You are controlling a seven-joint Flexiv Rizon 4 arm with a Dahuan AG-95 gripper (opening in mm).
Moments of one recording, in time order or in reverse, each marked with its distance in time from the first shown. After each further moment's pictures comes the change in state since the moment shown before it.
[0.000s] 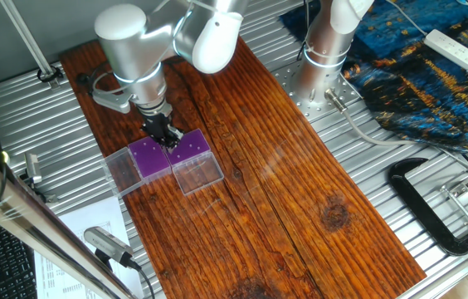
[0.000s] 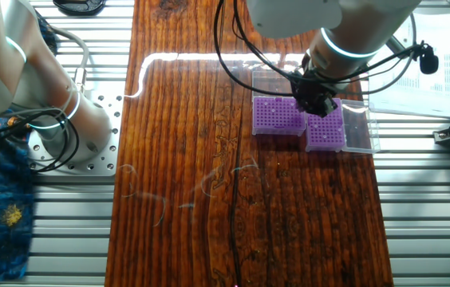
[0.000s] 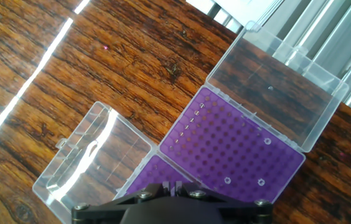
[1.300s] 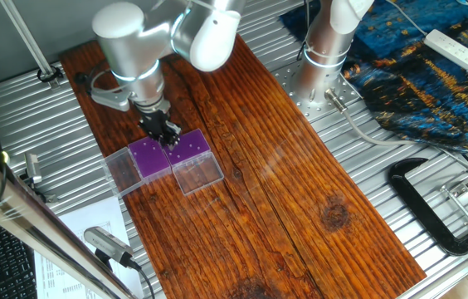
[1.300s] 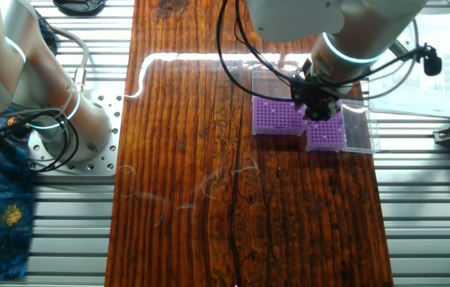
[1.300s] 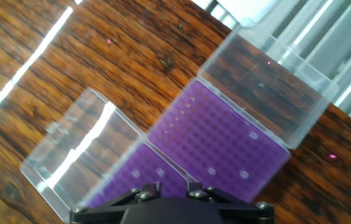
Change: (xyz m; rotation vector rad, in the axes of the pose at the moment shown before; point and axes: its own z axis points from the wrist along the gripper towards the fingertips) arm 0.017 -0.026 -0.013 0.026 0.034 -0.066
